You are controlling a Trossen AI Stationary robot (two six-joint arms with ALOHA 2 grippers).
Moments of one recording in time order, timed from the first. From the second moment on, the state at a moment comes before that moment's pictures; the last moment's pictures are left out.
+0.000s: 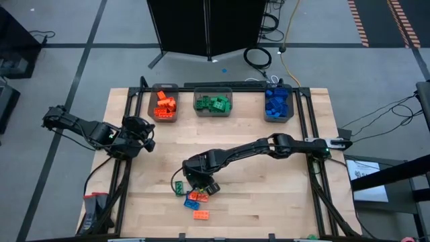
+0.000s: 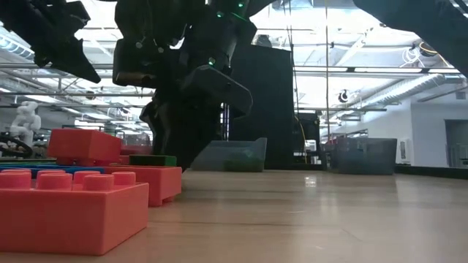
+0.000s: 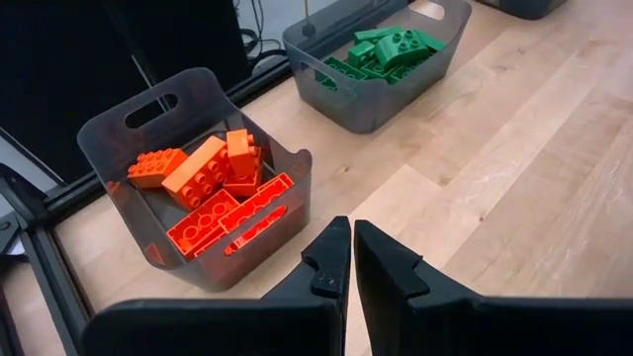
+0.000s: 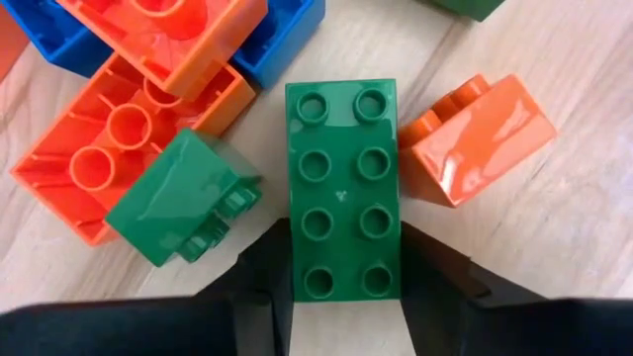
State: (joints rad) left arm -0.38 0.65 0.63 -1.06 -0.86 -0.90; right arm 0.17 2.51 2.13 -0.85 -0.14 -0.35
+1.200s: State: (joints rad) left arm -0.38 0.65 0.63 -1.06 -0.87 -0.91; right arm 0.11 2.41 2.35 -1.19 -0.04 -0.33
